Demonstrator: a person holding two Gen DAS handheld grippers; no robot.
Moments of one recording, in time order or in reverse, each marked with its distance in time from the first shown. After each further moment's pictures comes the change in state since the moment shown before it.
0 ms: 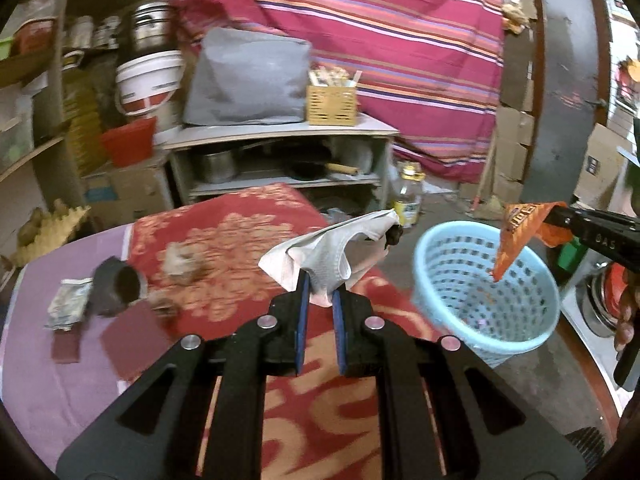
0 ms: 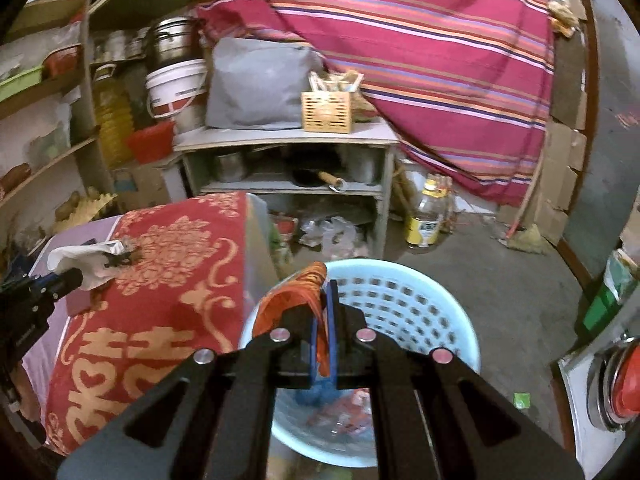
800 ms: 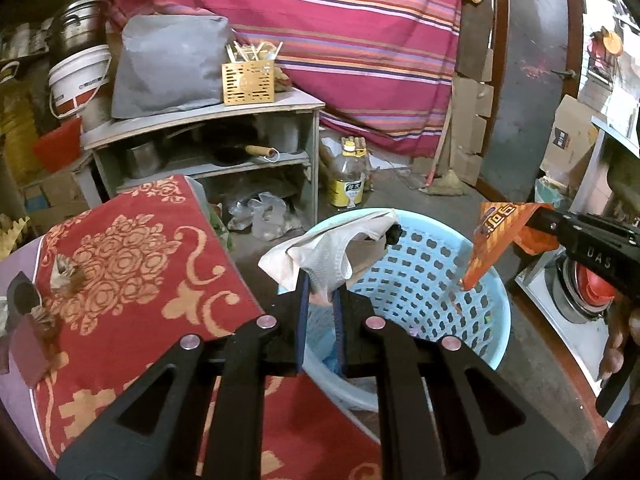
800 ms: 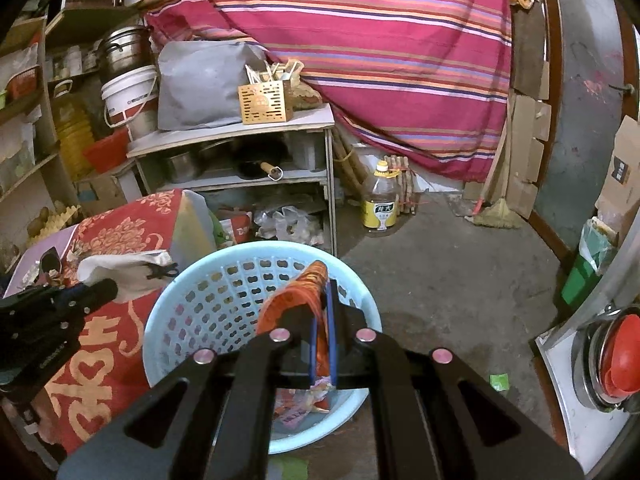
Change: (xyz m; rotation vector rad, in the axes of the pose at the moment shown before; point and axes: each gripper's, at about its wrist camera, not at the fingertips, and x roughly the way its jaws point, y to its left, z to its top) left arm 0.069 -0.123 0.012 0.058 0.086 -0.131; right arm 0.009 -0.089 -0.019 0.080 0.027 -0.073
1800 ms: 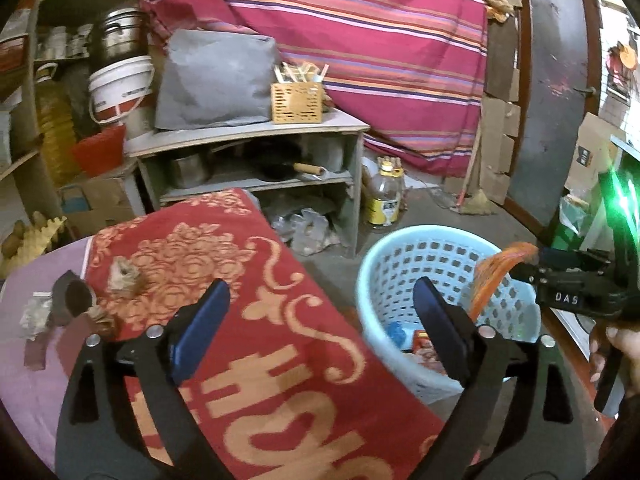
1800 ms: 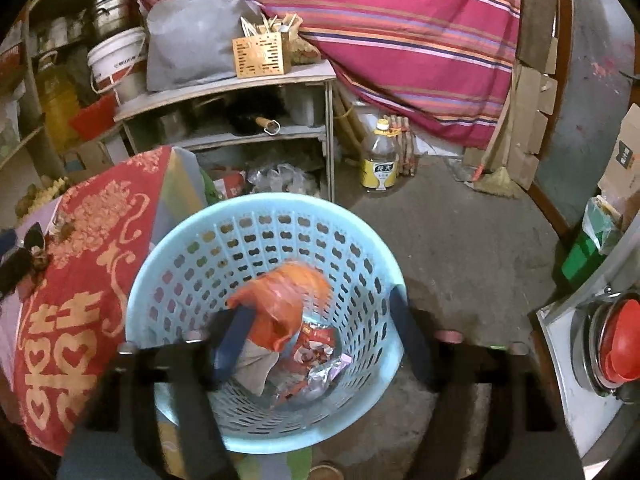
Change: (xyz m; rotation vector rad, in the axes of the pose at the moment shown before) left arm -0.050 0.062 -0.005 -0.038 -0.078 0.117; right arm 0.041 0.029 -0.017 -0.030 0.162 -0.045
